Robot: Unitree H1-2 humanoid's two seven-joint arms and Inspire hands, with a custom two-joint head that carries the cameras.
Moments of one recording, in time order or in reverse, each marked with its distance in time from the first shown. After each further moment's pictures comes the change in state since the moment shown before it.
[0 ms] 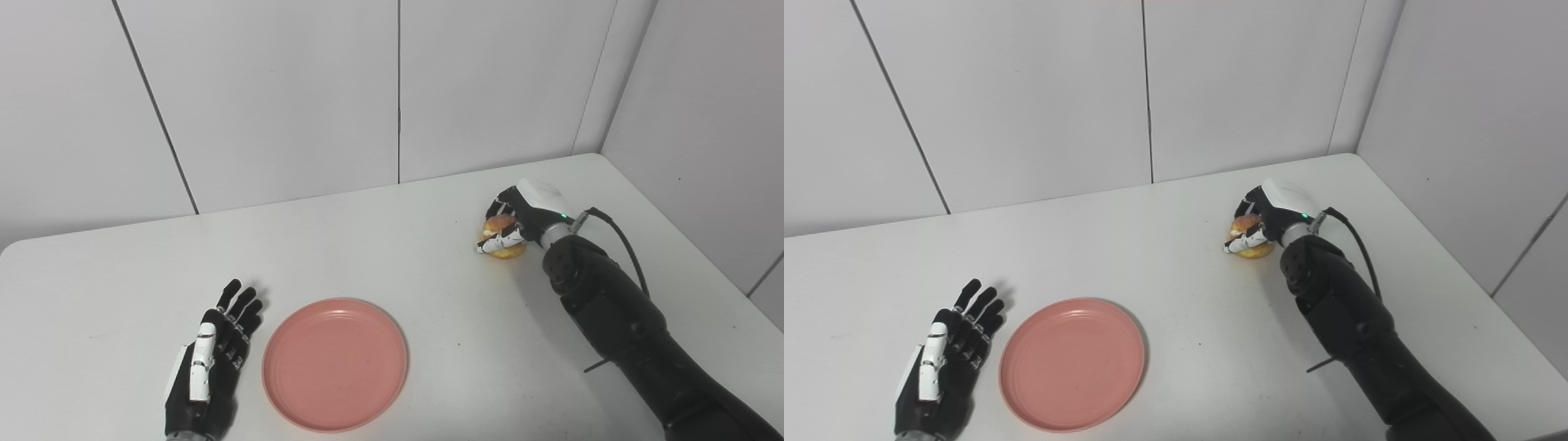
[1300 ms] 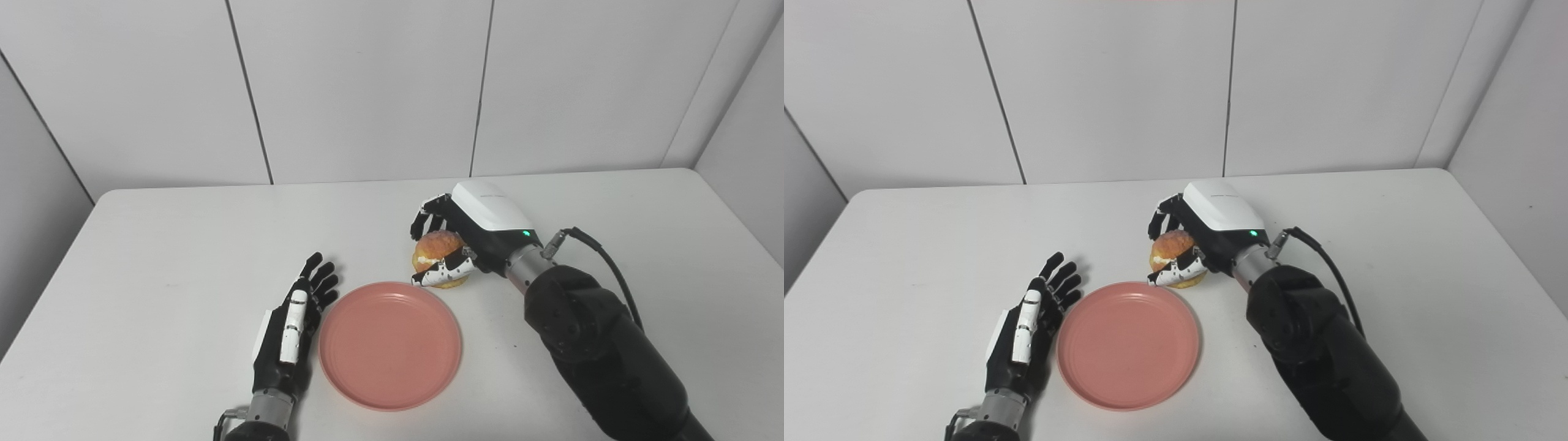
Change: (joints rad) left arm 0.011 -0.137 -0.056 -0.009 0.184 -0.032 0.144; right arm 0.070 0.165 0.208 -0.585 -0.153 0.032 0.322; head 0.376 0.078
